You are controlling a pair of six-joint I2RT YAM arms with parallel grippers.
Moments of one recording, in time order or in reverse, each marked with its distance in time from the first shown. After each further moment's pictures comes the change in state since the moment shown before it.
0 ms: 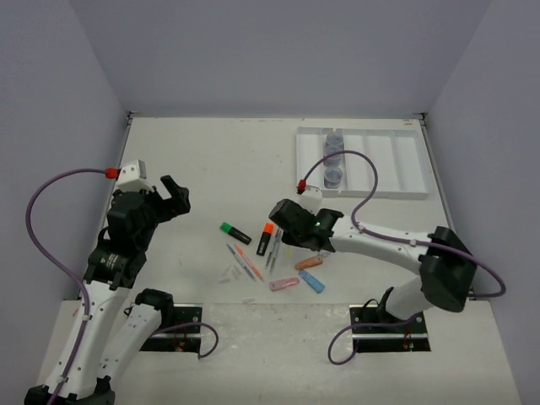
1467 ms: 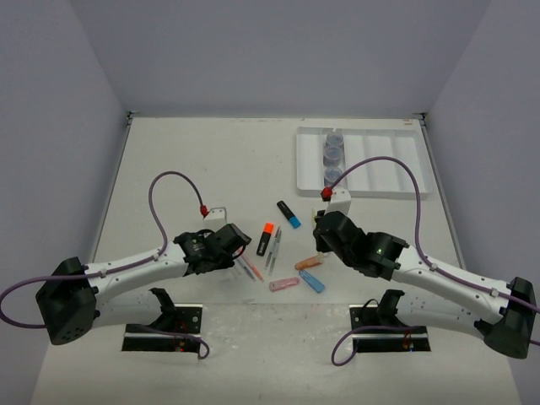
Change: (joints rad) left arm -0.724 0.543 -0.173 -0.152 -0.248 -0.591; right arm 0.008 -0.562 -0.253 0.066 0.059 -0.487
